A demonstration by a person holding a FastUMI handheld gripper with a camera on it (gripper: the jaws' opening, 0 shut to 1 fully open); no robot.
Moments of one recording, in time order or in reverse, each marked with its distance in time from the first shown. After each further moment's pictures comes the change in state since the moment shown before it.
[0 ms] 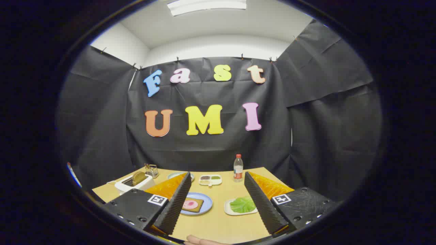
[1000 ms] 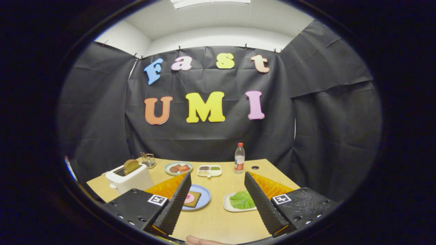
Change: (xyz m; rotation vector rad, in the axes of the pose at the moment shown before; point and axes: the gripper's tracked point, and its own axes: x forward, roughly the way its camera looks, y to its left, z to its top) arm 0.050 -0.007 -0.049 -0.048 0.088 0.012
